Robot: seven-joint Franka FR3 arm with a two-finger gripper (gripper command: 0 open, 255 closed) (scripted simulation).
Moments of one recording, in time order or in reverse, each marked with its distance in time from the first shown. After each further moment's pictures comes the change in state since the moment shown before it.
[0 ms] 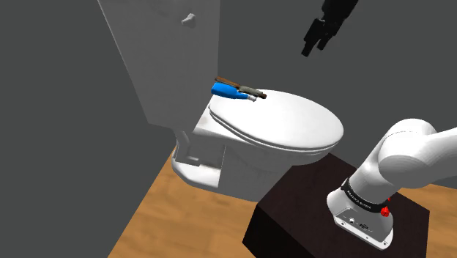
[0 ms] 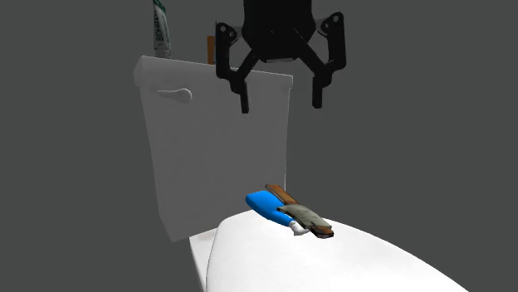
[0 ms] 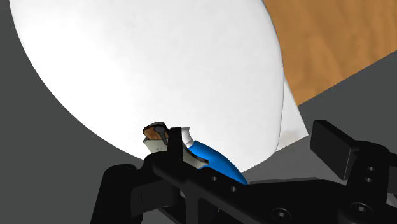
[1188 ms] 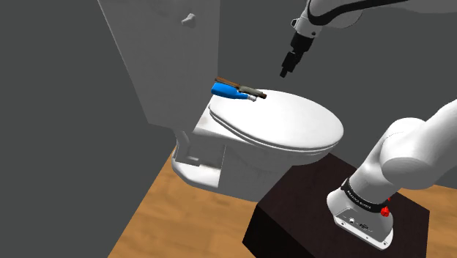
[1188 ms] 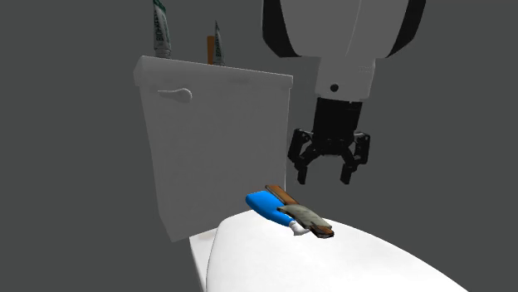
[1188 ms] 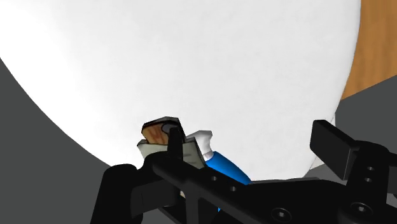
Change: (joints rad) arm 0.071 0.437 -0.349 0.018 0.094 0.343 -0.480
